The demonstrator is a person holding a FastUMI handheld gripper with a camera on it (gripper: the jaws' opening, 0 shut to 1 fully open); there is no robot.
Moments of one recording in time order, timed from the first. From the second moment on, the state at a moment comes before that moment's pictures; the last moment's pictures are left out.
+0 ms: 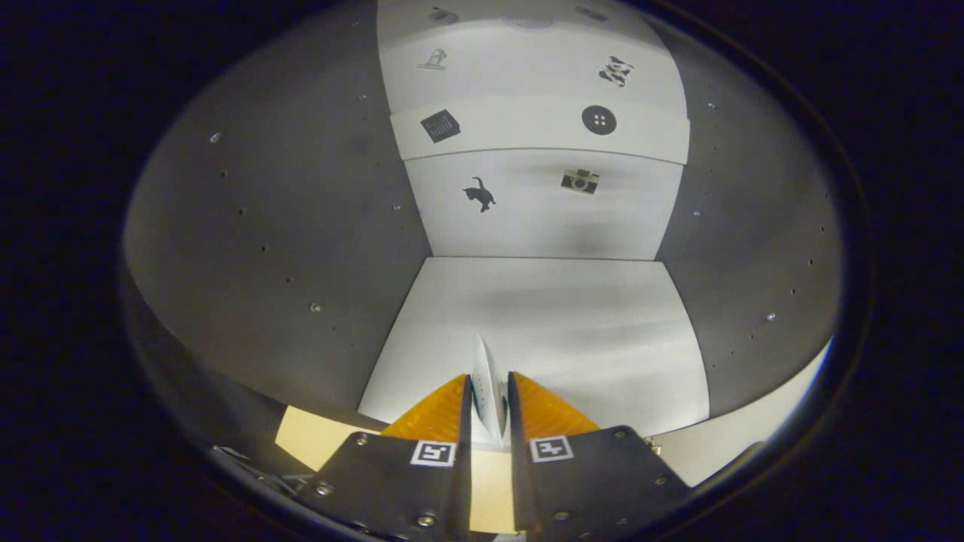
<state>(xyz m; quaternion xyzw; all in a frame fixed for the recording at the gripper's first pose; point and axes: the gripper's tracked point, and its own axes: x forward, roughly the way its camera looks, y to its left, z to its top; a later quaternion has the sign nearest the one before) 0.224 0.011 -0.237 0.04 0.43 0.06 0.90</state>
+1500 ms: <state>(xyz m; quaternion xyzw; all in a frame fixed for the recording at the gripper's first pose) -0.008 -0.062 -0.076 -0.01 0.23 -0.05 0.97</state>
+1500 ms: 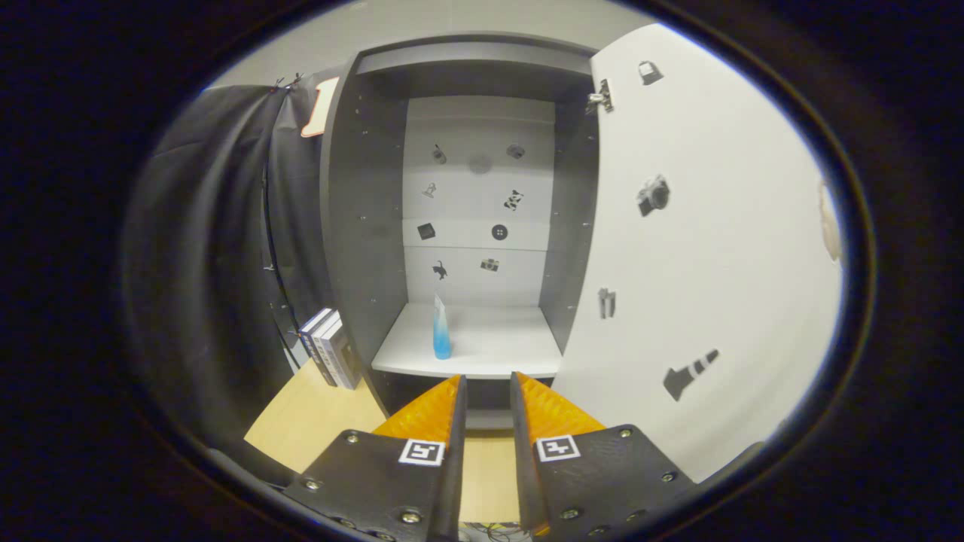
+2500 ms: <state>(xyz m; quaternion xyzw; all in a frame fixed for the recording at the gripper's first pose) -0.187 -0.190 -0.068 0.05 0.21 -0.25 0.94</state>
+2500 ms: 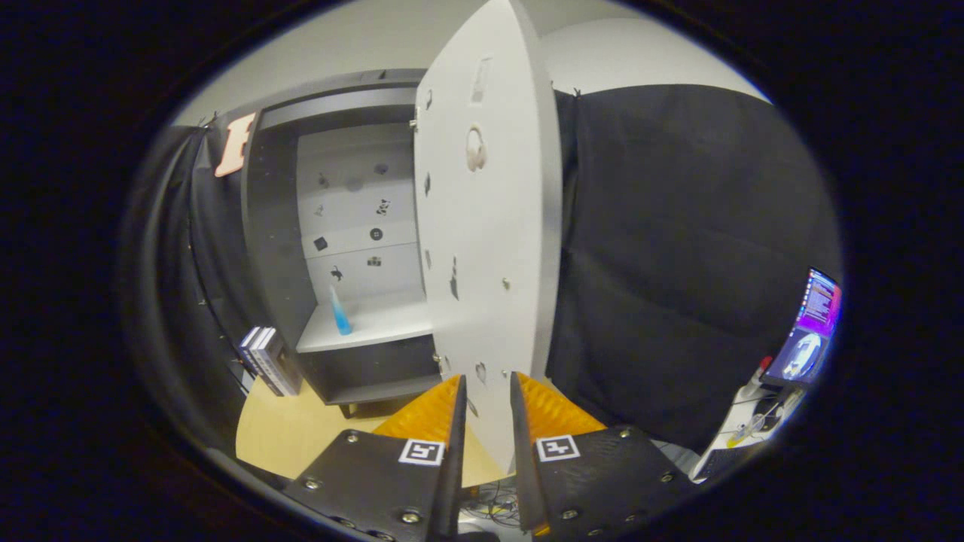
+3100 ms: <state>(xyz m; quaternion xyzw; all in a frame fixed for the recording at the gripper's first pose) -0.204 -0.269 -0.087 0.06 0.20 -0.36 0.91</state>
